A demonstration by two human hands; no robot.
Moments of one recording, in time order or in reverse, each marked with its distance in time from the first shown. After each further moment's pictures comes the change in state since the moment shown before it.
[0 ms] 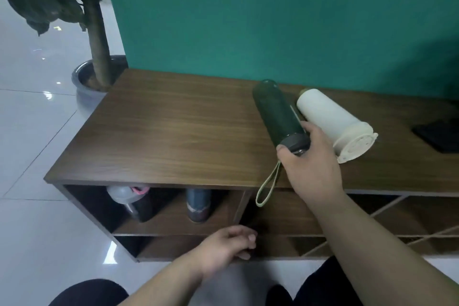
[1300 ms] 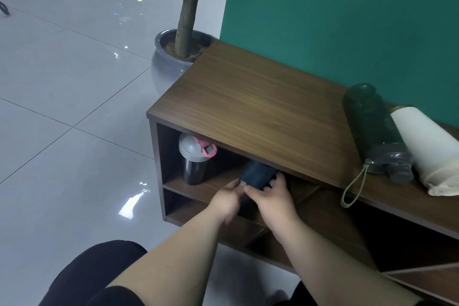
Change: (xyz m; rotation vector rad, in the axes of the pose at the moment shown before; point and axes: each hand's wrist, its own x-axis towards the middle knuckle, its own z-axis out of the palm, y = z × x) left_hand 0.013 -0.020 -0.083 -0.340 0.473 0.079; right_hand -0.085 0.015 0.180 0.388 -0.531 0.319
